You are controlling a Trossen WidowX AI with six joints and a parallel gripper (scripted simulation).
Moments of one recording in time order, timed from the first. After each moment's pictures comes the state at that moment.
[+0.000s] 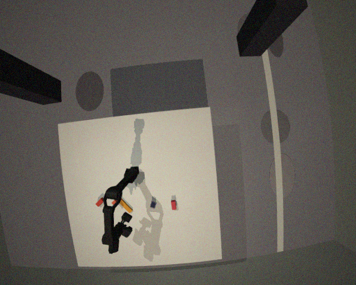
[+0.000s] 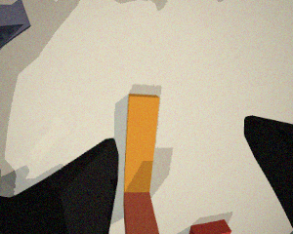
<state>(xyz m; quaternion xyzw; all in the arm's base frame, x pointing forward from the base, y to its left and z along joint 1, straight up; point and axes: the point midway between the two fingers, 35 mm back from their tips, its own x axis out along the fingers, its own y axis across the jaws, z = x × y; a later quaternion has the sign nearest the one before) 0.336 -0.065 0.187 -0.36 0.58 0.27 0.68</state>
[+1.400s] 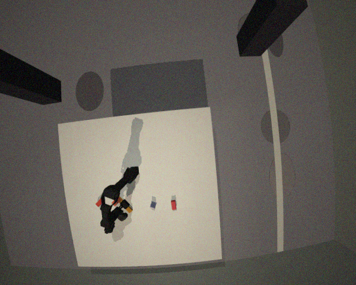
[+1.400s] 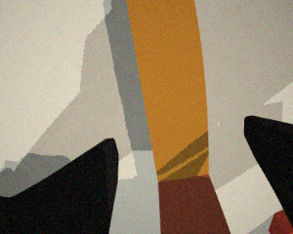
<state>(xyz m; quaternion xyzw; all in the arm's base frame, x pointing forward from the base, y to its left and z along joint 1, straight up) 0.271 -0.123 0.075 -0.24 0.66 0.23 0.67</state>
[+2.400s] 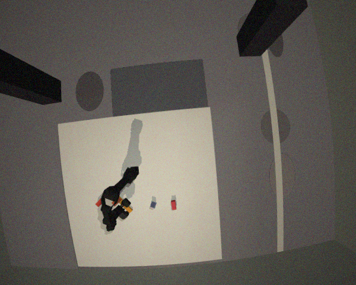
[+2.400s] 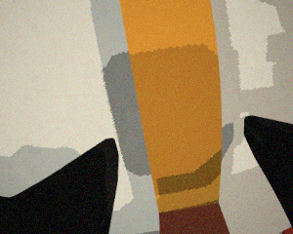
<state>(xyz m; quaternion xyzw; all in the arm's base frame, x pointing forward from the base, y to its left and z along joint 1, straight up) 0.271 -0.123 0.048 -0.24 0.66 0.23 0.67</state>
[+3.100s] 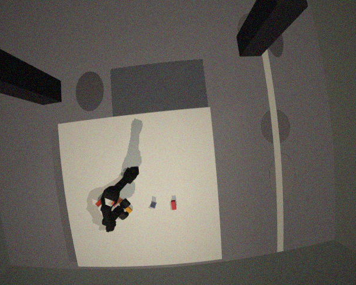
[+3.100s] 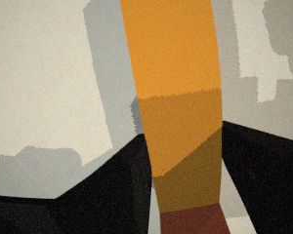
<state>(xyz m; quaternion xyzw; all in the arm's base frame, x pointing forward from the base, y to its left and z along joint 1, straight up) 0.271 -0.123 0.056 -0.24 0.66 0.23 0.67</state>
